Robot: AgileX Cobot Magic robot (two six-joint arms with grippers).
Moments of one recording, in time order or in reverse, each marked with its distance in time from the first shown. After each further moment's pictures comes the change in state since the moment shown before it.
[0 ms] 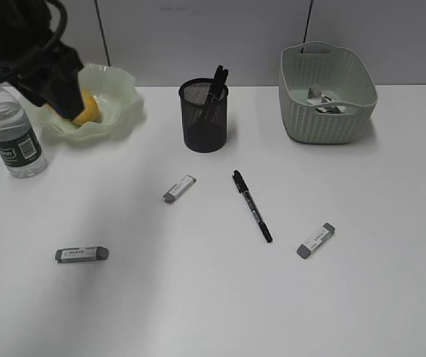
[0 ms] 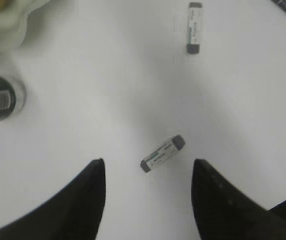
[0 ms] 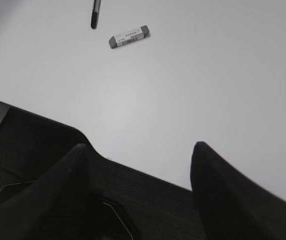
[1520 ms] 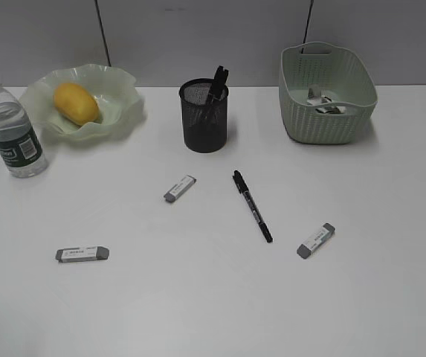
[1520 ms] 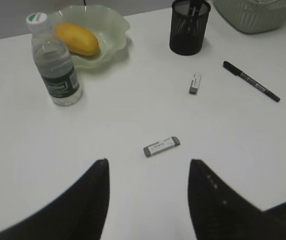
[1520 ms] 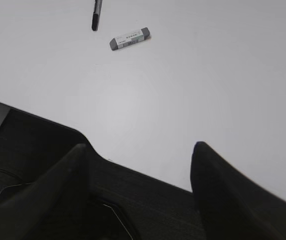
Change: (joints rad) left arm 0.204 -1.405 0.930 -0.116 -0.297 -0.017; right arm 0.000 0.000 0.000 0.001 -0.005 0.000
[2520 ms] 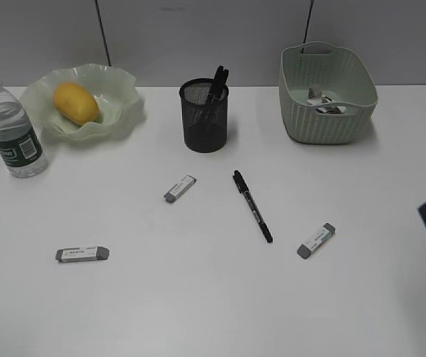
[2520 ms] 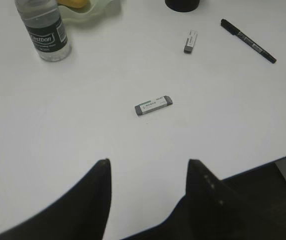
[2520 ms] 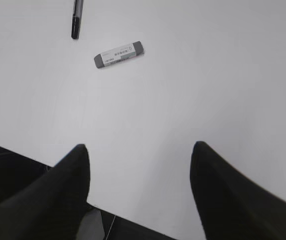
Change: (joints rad) left arm 0.000 -0.039 0.029 -0.001 0.145 -0.037; right arm 0.000 0.717 -0.189 -0.053 -0.251 0.000
